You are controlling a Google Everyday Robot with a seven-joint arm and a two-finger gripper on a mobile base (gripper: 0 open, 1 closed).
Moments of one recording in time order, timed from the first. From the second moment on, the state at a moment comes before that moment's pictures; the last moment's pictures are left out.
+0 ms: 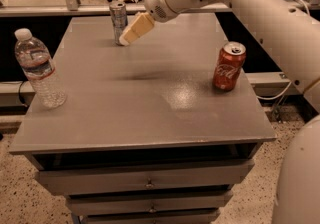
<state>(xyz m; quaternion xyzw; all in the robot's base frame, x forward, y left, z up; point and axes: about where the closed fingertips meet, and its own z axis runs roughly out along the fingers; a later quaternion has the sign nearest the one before) 0.722 0.047 0.950 -0.54 0.69 0.15 0.45</state>
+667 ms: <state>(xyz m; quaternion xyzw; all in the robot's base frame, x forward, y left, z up) 0.781 0.101 0.938 -0.51 0.67 0.18 0.50</state>
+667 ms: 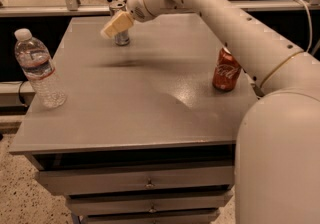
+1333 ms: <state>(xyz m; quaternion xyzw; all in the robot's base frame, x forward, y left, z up) 0.810 0.121 0.923 -0.48 0.68 0.21 0.52</state>
